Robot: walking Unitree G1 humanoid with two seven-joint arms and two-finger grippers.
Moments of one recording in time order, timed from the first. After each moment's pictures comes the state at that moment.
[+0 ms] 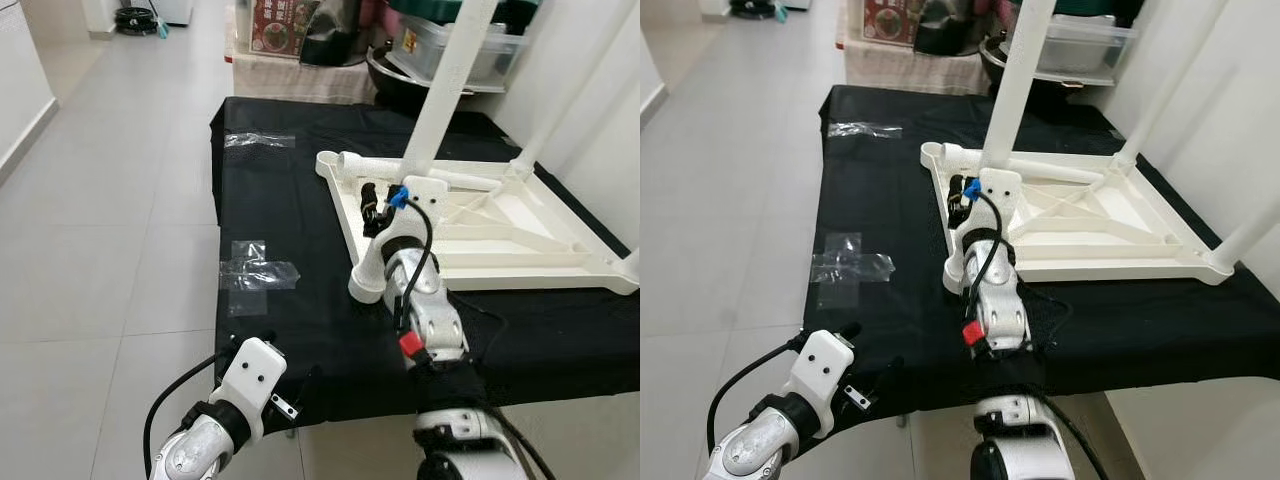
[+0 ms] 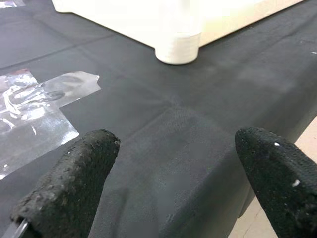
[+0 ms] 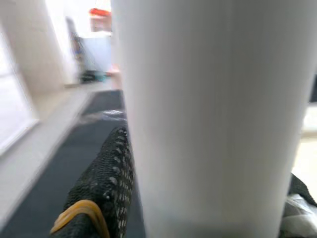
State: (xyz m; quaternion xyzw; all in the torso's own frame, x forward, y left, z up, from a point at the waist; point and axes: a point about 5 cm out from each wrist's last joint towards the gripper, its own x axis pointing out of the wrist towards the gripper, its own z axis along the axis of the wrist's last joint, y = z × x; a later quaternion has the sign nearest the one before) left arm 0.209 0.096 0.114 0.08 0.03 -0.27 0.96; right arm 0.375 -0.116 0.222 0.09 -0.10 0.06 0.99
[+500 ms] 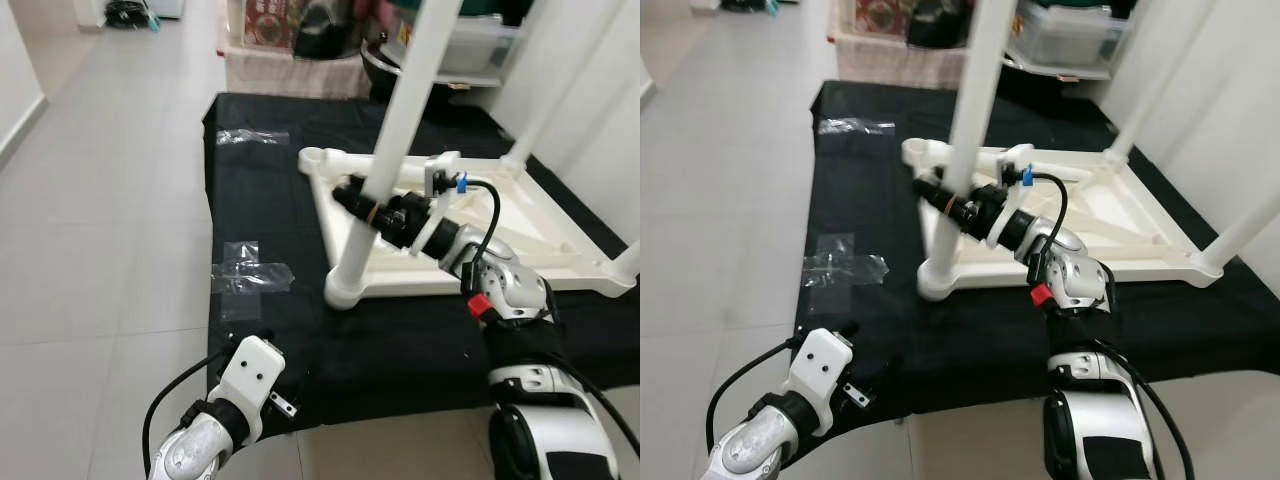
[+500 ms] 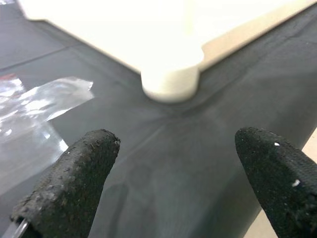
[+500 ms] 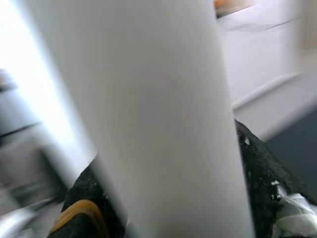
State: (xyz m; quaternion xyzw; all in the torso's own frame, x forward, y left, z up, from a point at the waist) left arm 0.210 0.096 0.115 0.09 0.03 -0.27 0.96; right arm 0.343 -0.110 0.222 0.12 -0.01 0.63 0.77
